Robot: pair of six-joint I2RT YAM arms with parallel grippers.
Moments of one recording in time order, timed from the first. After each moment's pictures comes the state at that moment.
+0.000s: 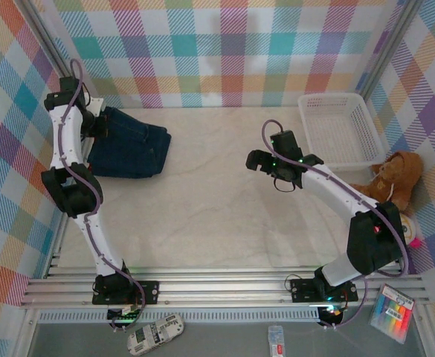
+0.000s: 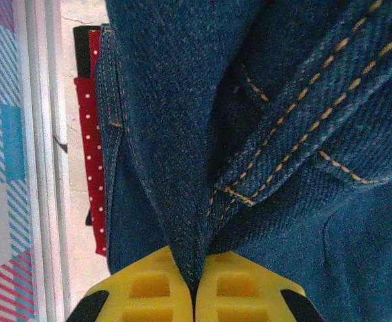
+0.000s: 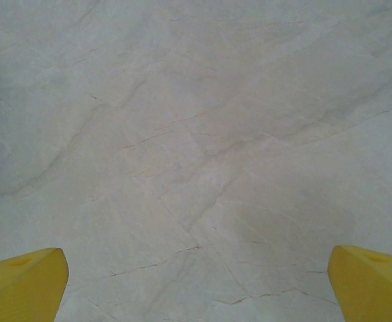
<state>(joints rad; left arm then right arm) 0.27 2.17 2.28 -1.28 0.11 0.27 0.44 1.49 1.11 -0.47 0.00 0.62</state>
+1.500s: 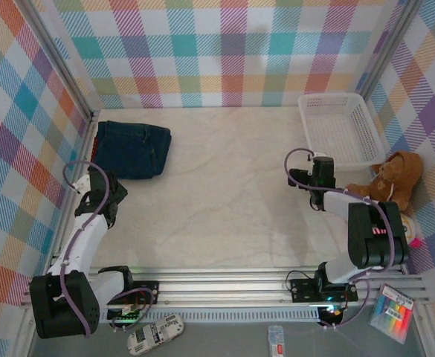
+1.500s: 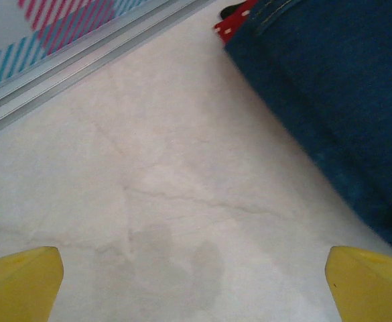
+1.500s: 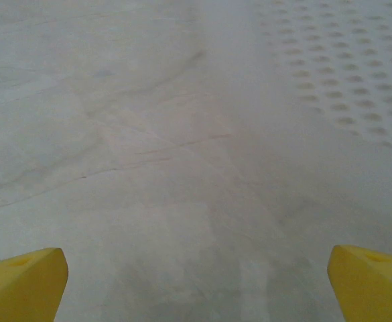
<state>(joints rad) 0.10 1.05 0.61 -0.43 -0.42 -0.66 0.04 1.53 0.62 0.21 0.03 0.10</state>
